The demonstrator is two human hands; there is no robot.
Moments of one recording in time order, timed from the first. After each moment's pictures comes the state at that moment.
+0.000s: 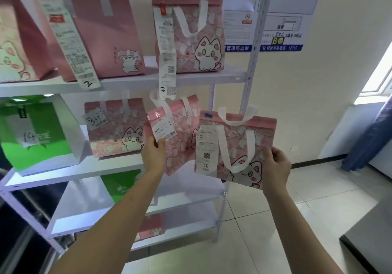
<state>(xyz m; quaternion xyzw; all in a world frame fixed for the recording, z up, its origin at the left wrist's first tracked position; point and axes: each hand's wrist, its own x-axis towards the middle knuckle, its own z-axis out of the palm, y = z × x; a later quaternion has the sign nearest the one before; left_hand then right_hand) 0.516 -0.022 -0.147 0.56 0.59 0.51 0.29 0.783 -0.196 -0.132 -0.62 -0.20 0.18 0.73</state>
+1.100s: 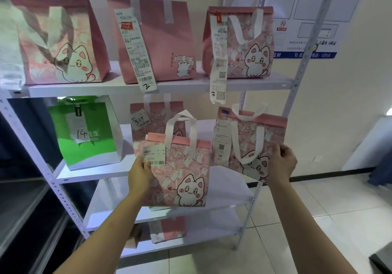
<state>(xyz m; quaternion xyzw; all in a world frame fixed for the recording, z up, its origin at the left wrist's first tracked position) 0.315 -0.007 -0.187 0.56 0.63 0.45 0.28 0.683 -0.108 -0.134 -0.65 -0.19 0.14 0.73</state>
